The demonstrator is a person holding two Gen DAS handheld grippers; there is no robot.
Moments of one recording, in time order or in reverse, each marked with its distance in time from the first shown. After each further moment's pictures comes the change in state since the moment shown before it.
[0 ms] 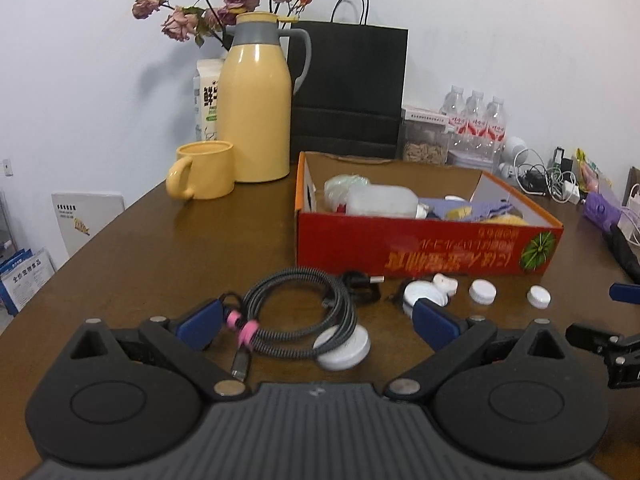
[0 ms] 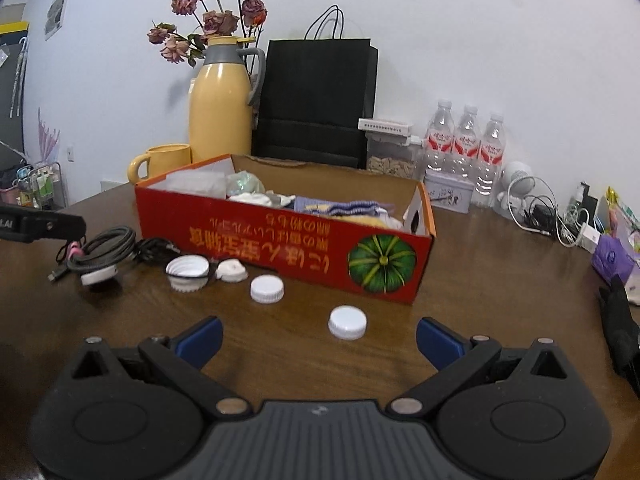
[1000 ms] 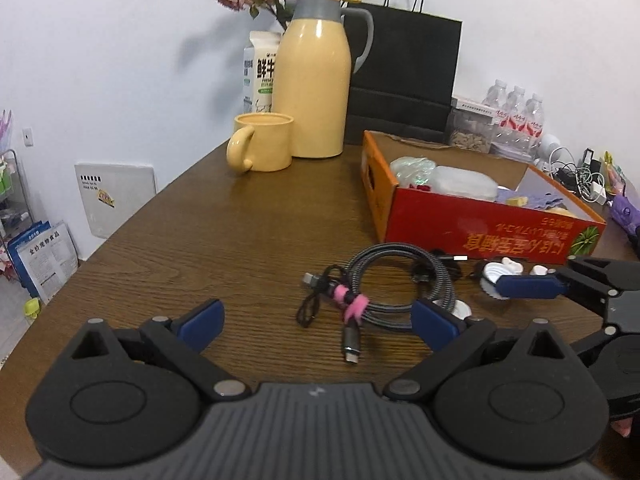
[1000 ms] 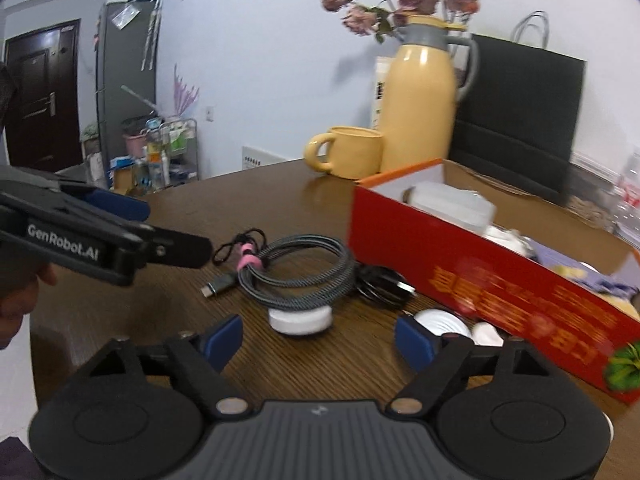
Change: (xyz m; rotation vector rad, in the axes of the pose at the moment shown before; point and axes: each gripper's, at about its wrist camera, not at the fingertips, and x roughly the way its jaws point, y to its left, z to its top) left arm 0.006 0.074 -0.007 -0.060 0.062 0.039; right arm 0.061 0.146 0.042 -0.242 0.055 0.399
